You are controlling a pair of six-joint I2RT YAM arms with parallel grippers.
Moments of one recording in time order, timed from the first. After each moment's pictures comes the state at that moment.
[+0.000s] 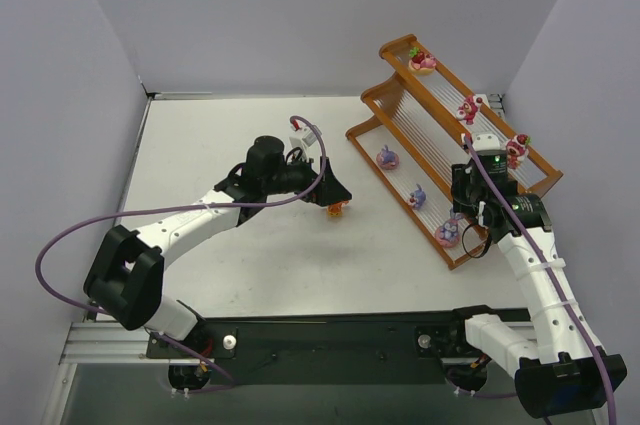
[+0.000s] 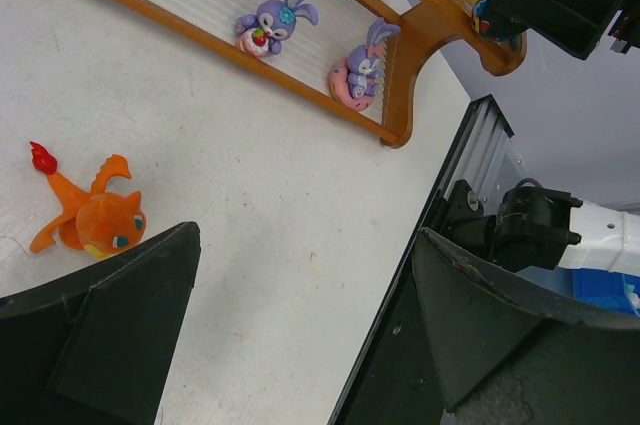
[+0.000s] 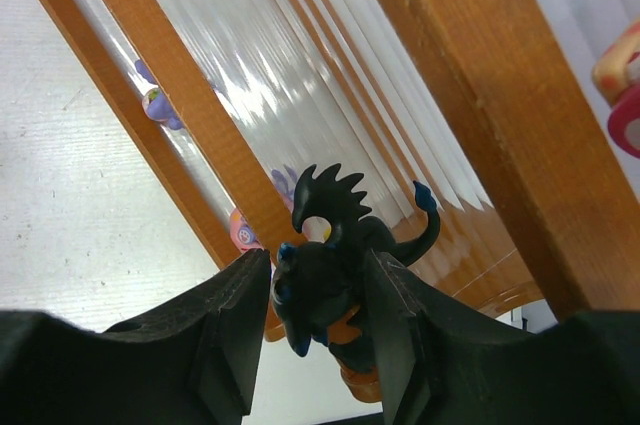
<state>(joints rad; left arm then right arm) -0.63 1.49 1.00 0.12 0.54 -0.55 0.14 0.98 1.01 -0.81 0.30 -0.04</state>
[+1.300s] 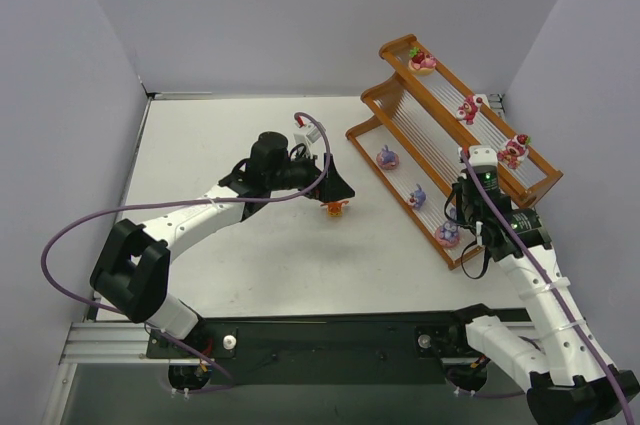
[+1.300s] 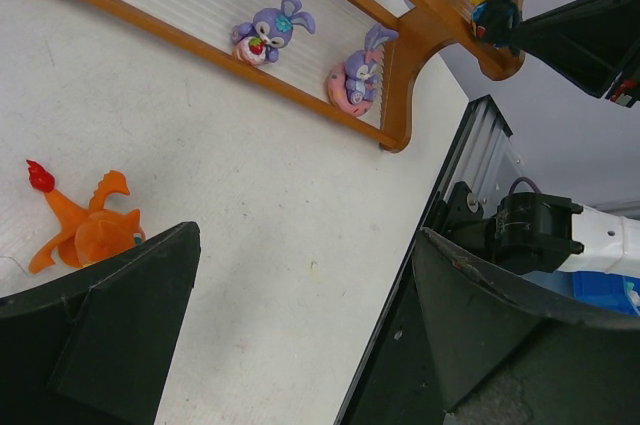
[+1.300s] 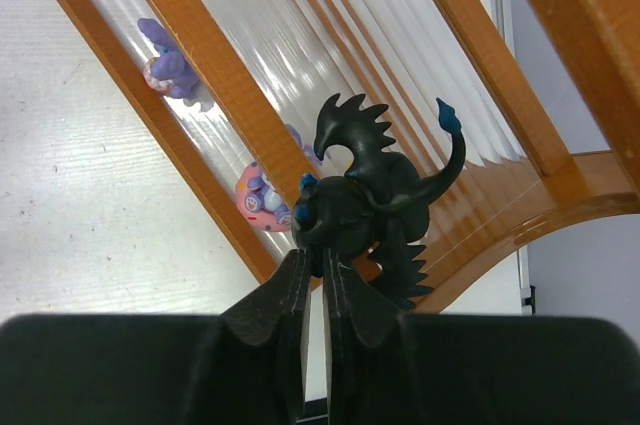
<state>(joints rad) -0.63 1.53 1.05 0.12 0.56 -0.54 0.26 0.88 0.95 -0.88 0.42 0.06</state>
